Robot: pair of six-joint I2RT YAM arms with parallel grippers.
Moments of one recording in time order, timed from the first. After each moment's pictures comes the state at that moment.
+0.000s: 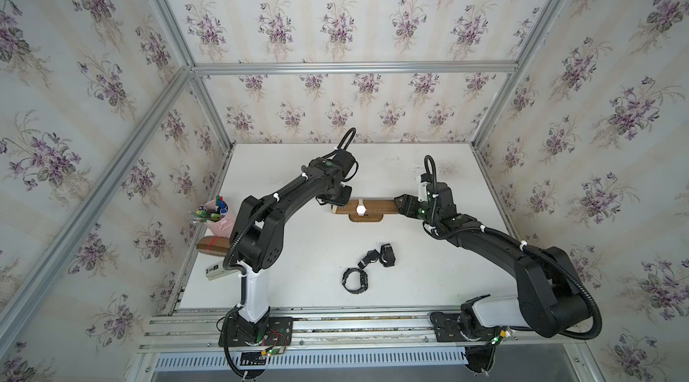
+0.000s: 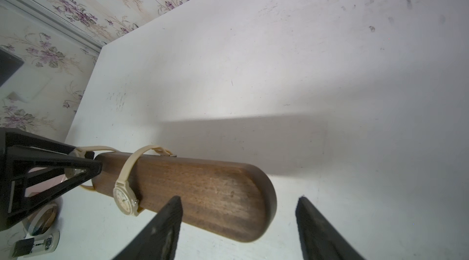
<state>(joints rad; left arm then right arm) -0.55 1.98 1.68 -0.98 -0.06 -0.22 0.36 1.39 0.68 0.08 -0.16 0.51</state>
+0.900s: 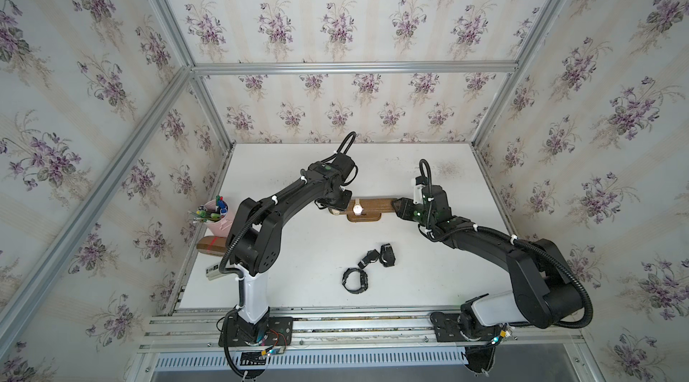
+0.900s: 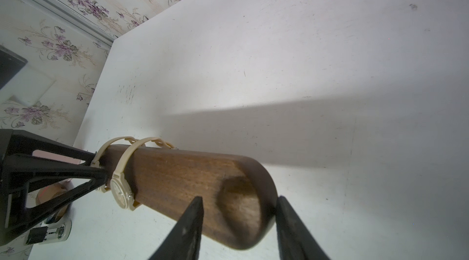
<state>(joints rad) -0.56 1.94 1.60 -0.95 -0.03 -0.22 0.39 1.44 0.65 0.17 -0.19 0.54</state>
